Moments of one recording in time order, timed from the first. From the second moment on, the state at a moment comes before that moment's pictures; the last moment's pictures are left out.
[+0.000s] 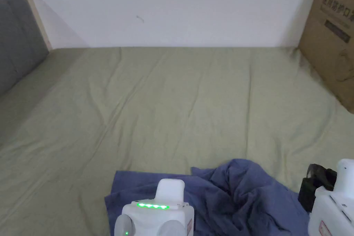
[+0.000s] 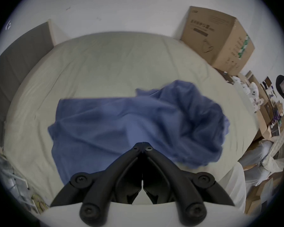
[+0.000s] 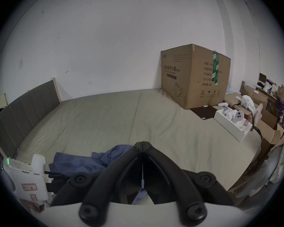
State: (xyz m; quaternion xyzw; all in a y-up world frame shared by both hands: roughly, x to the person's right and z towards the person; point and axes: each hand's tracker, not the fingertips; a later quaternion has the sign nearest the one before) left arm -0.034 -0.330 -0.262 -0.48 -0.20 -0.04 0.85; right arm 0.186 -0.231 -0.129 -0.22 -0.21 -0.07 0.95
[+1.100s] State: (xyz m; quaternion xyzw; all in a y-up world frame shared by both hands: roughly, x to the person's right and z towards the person) left arm -0.112 -0.348 -0.432 -0.50 -0.10 -0.04 0.86; right arm 0.263 -0.274 -0.239 -0.34 -0.06 -0.18 0.92
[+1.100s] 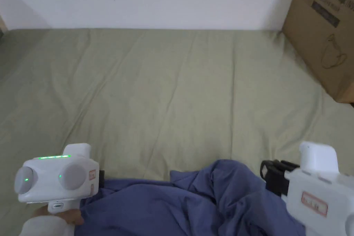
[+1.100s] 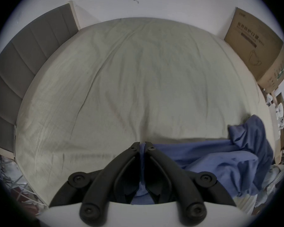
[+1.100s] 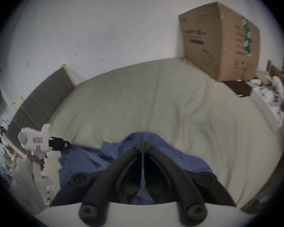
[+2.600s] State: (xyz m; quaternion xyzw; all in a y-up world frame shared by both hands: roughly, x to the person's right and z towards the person) left arm -0.150 0.004 -0.498 -0.24 -0.02 0.00 0.97; right arm 0.430 0.003 -0.377 -0.26 -0.11 -0.27 0.92
